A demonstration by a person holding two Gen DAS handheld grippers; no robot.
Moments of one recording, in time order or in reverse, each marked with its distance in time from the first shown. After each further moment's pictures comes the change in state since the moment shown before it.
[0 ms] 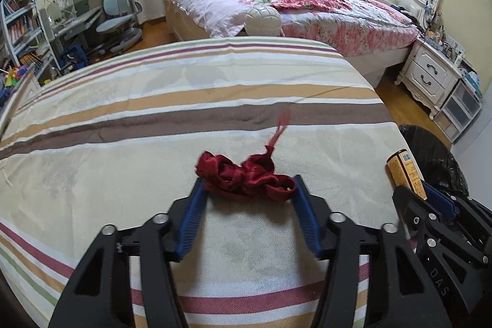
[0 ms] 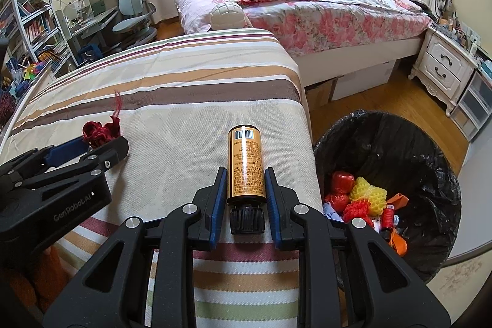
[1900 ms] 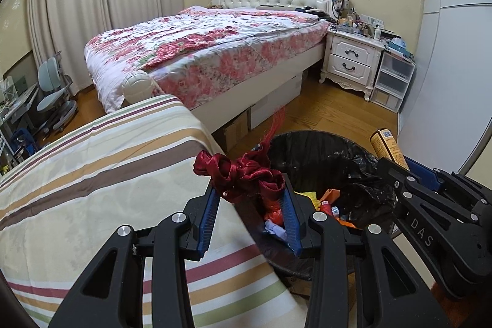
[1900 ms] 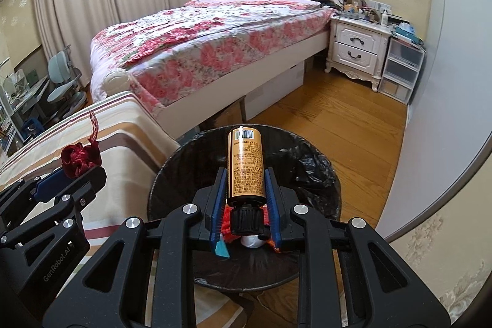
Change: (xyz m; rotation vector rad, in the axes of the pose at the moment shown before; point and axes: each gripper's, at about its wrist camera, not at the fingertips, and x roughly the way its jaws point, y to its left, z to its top) left arm -0.039 -0.180 0.000 0.312 -0.177 -0.215; right arm -0.072 -0.163 -0.025 0.301 -0.173 -0.267
